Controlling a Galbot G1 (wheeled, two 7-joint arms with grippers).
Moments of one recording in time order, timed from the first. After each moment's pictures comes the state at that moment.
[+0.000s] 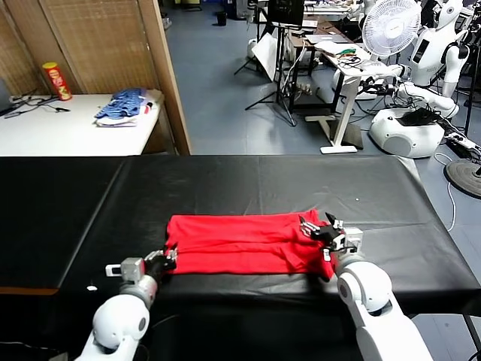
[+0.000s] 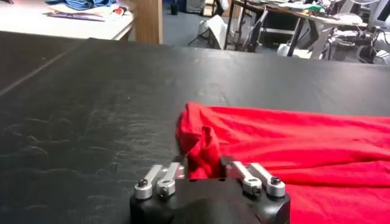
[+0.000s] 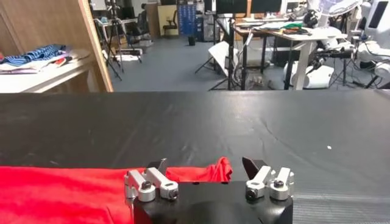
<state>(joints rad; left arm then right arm) 1.33 -1.29 -0.49 -1.97 -0.38 0.59 -0.15 -1.13 1.25 0.41 1.90 0.41 -0.55 0.14</state>
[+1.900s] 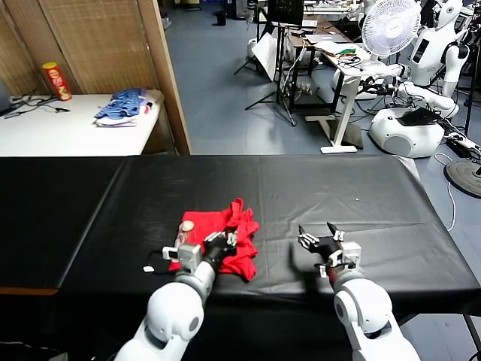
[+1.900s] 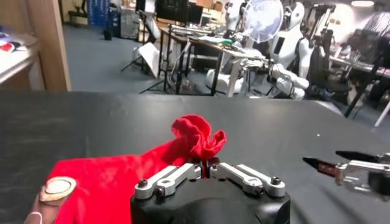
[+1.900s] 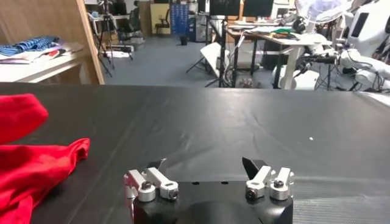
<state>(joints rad) 1.20 -1.39 -0.16 -2.07 -0.46 0.60 -0.24 -1.22 1.30 0.41 1.98 0.29 -0.53 0.09</state>
